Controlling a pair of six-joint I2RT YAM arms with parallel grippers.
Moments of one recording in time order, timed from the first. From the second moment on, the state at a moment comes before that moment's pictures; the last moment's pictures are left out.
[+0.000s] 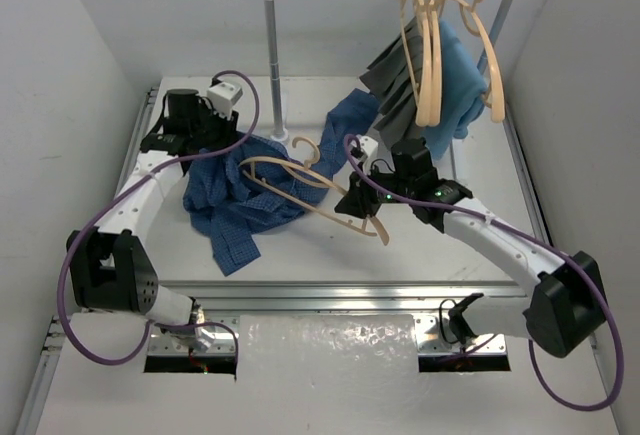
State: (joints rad) left arm -0.04 1.44 1.21 -0.39 0.28 0.28; right arm 0.55 1.25 0.86 -0.16 -0.62 0.02
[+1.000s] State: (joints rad) left arm -0.04 1.34 1.13 -0.51 0.33 0.36; right arm 0.59 1.46 0.86 0.05 -0.64 0.10
